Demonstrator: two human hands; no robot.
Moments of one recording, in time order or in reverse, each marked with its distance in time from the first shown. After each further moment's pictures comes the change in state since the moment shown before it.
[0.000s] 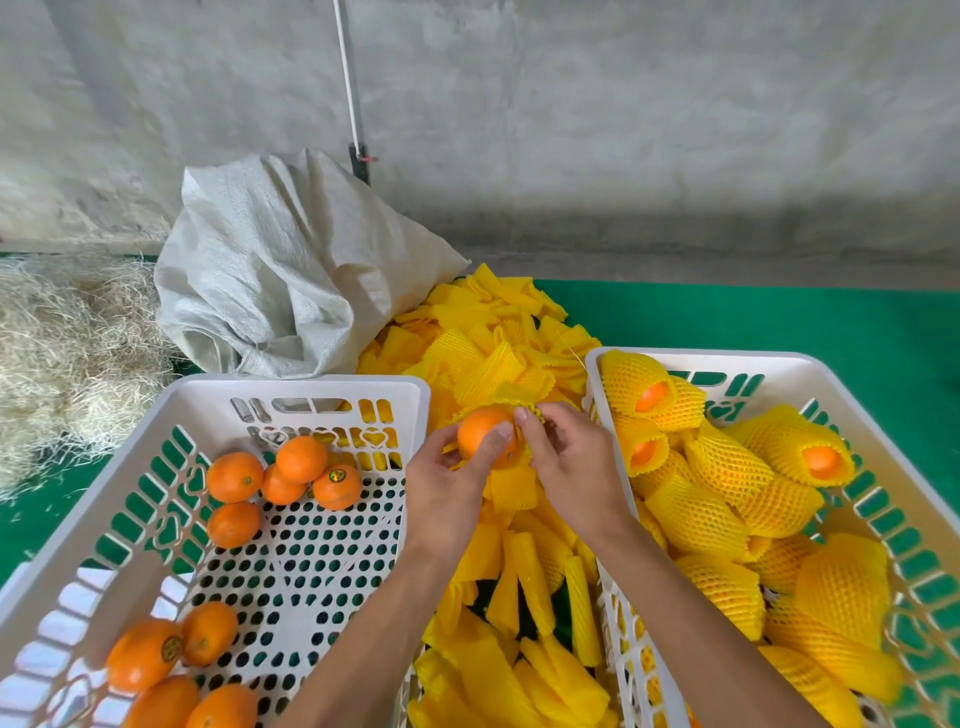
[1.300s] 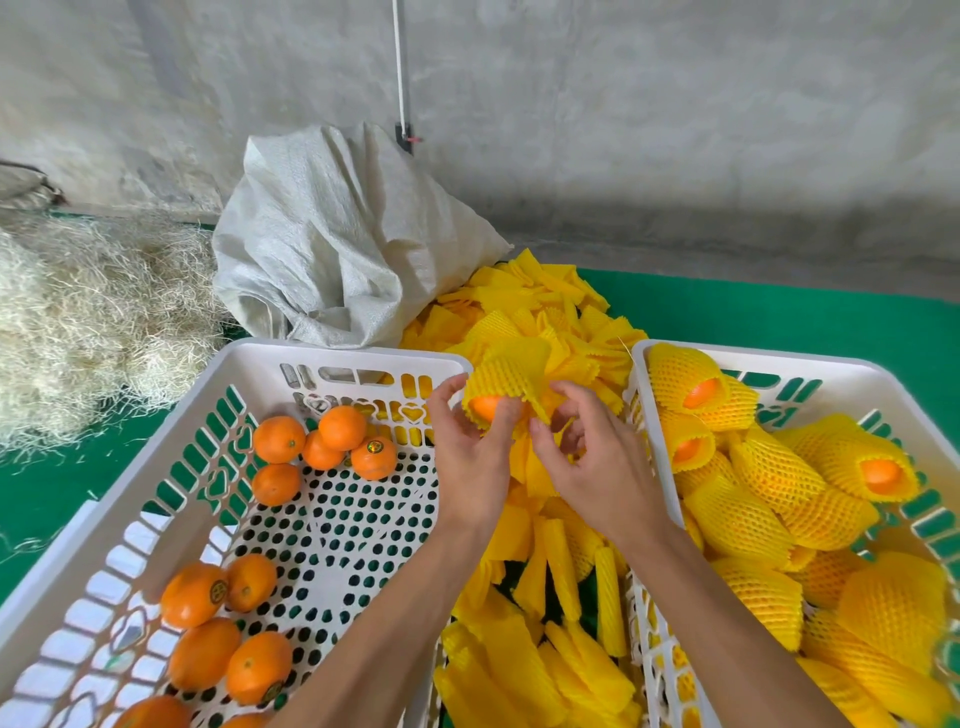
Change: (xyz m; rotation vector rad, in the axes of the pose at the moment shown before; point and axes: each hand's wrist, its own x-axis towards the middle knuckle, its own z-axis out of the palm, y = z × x) left_hand 0.003 -0.001 -0.004 -0.221 0.065 0.118; right_hand -0.011 -0.014 0.005 -0.327 -0.110 -0.143
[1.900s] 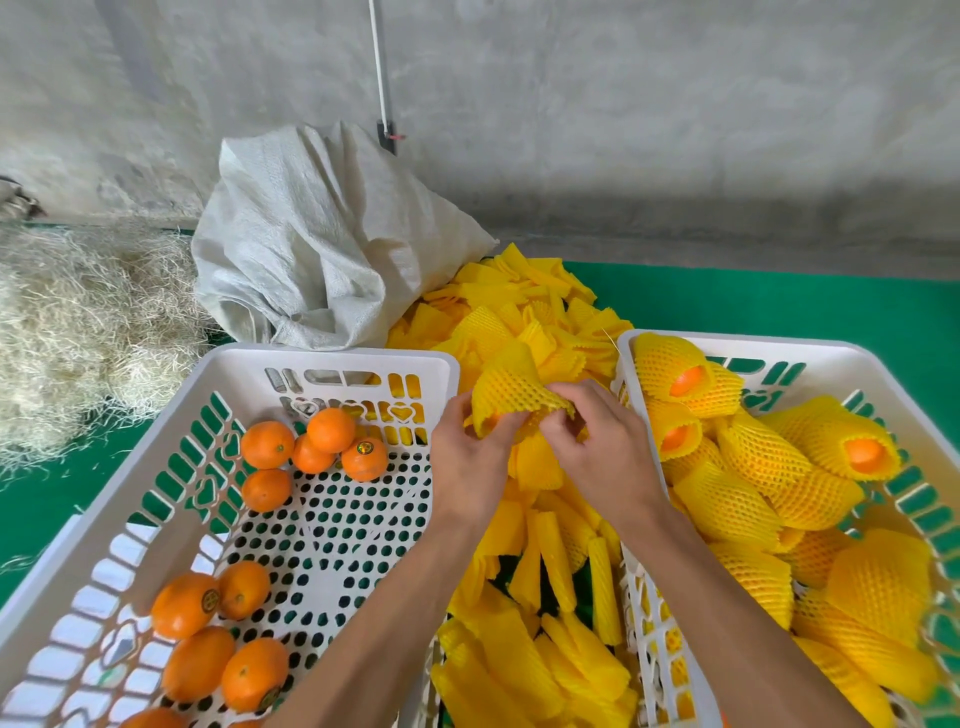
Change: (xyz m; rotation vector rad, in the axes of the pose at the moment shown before) left_hand 0.004 -0.004 0.001 0.247 -0.046 -0.011; right_hand 0.006 0.007 -0.006 -0.014 0.145 -0.109
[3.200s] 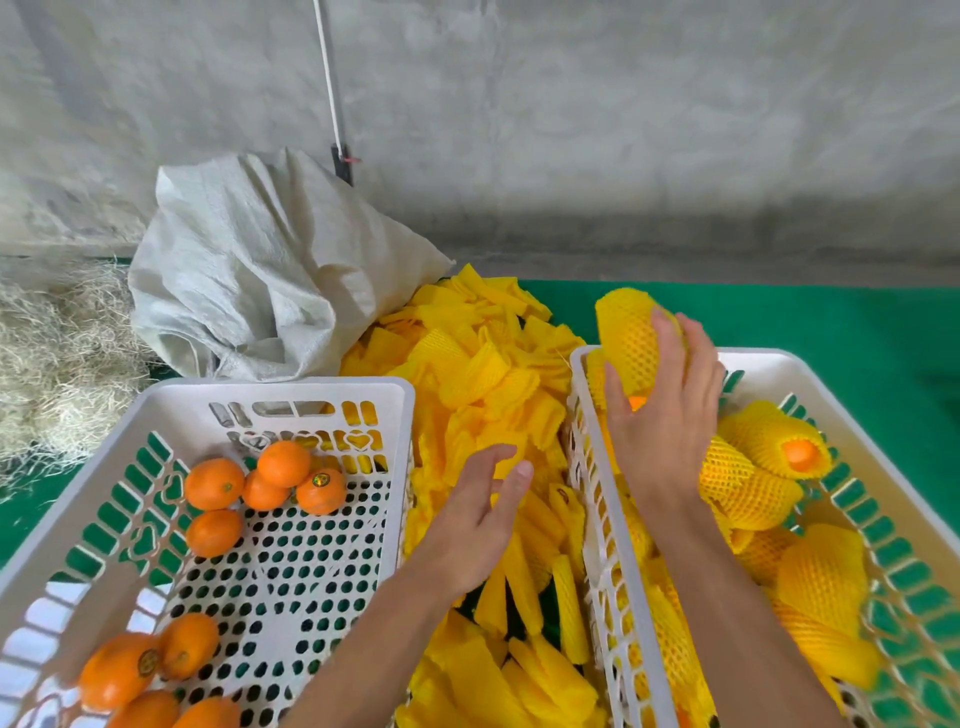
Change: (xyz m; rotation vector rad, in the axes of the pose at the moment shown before) left_hand -0.023 -0.019 0.001 0.293 -0.596 -0.062; right_hand 0.023 0.058 -0.052 -0.471 0.392 0.182
